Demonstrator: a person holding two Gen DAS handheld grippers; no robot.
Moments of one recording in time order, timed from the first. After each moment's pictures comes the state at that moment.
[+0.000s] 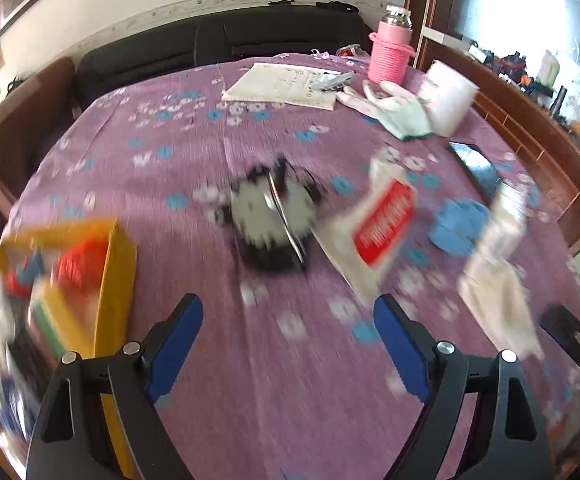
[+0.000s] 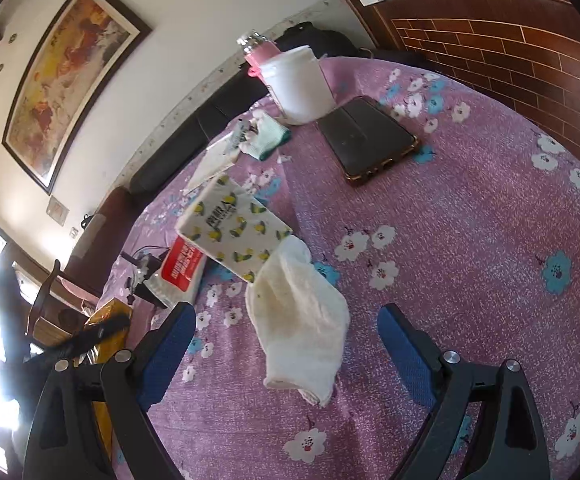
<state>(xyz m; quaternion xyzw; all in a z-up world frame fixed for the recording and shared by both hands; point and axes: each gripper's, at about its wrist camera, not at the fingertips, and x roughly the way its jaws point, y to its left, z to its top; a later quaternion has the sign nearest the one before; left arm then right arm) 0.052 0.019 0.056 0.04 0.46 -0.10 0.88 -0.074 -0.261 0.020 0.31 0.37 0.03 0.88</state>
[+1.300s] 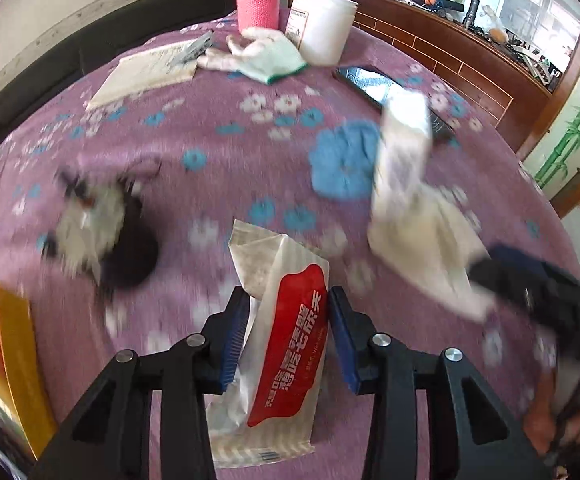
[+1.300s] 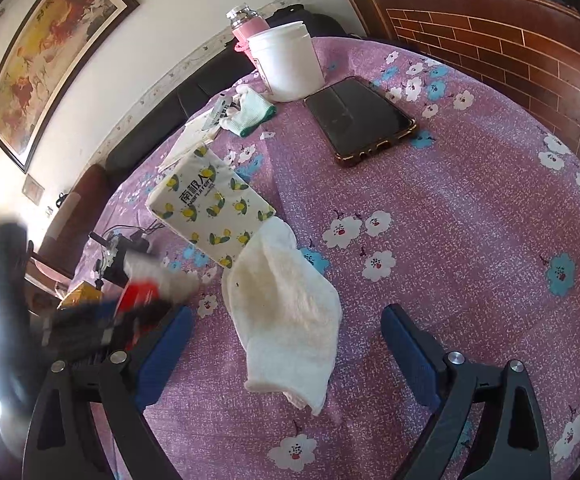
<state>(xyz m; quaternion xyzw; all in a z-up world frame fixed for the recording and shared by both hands) 0.031 -0.057 0.028 0.12 0.50 -0.25 0.82 -0.061 -0.253 0.013 0.28 0.41 0.01 0.87</state>
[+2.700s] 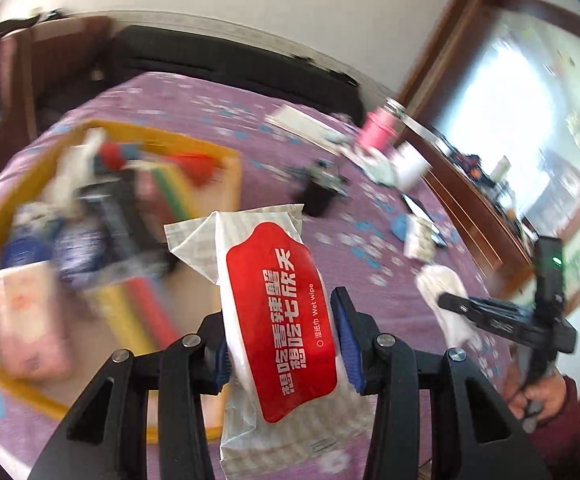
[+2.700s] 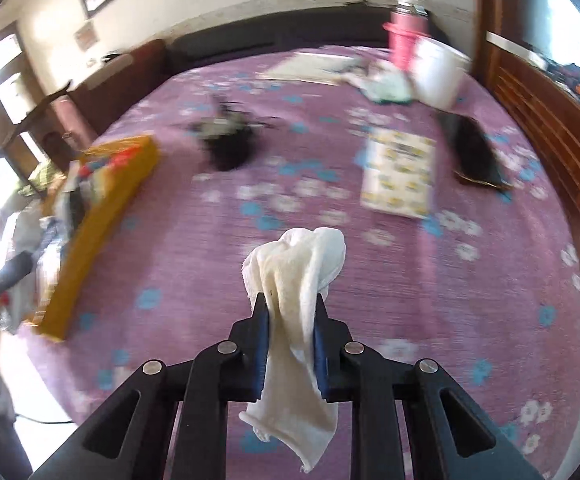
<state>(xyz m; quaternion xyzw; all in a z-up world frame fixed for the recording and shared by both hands) -0.130 0.185 0.079 -0.16 0.37 -0.14 0.90 -0.097 -0.129 0.066 0.03 0.48 0.12 0.87</state>
